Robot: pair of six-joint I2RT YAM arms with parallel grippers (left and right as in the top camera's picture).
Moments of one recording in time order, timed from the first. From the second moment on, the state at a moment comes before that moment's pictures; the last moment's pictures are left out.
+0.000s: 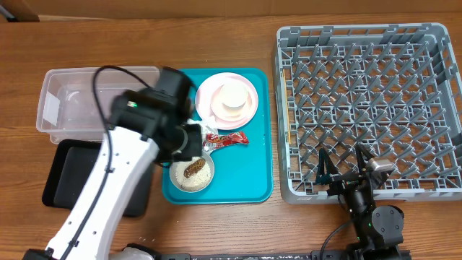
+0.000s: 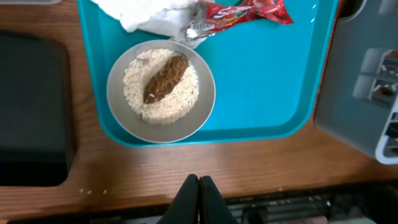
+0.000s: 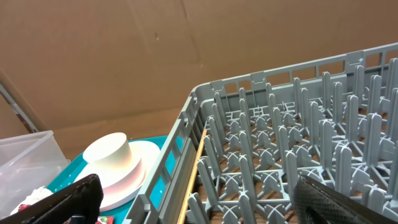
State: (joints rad) left arm -0.39 1.46 1.46 -1.43 0.11 -0.43; right arm 0.18 0.01 0.02 -0.04 -0.02 0.28
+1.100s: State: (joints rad) left arm -0.60 1.46 0.91 -0.82 0.00 -0.58; right arm 0.18 0.01 0.02 -0.03 -0.02 0.28
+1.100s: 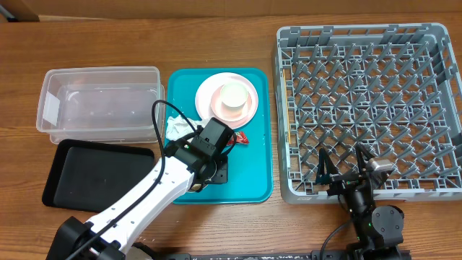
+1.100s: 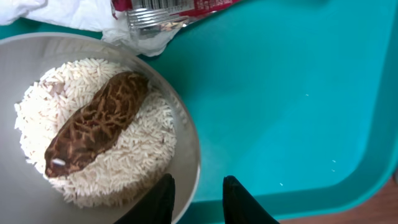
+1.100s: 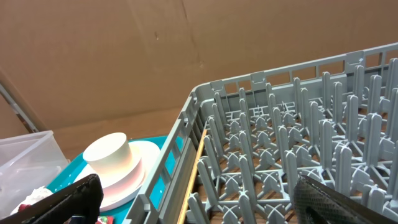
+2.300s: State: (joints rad) left arm -0.60 1.46 0.79 -0.66 -0.03 -0.58; right arm 0.18 0.01 0.02 -0.03 -0.02 0.28
